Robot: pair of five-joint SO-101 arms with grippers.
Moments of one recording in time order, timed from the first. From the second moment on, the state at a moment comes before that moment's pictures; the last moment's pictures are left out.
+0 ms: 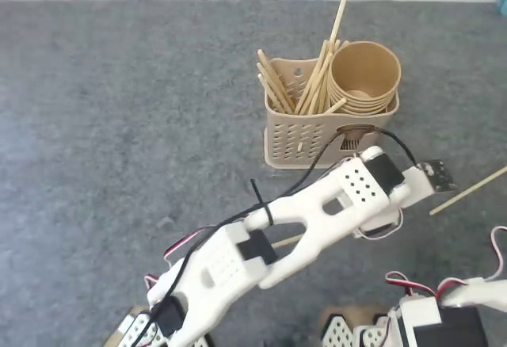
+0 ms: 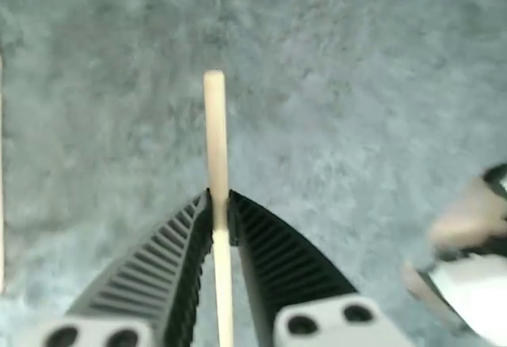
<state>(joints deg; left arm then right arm) 53.5 44.1 -36.2 95.5 -5.9 78.4 -15.6 31.7 48.6 -4.7</state>
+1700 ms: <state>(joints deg) 26.8 -37.9 27.3 10.4 -0.7 64.7 1.2 18.1 67.3 -6.2</state>
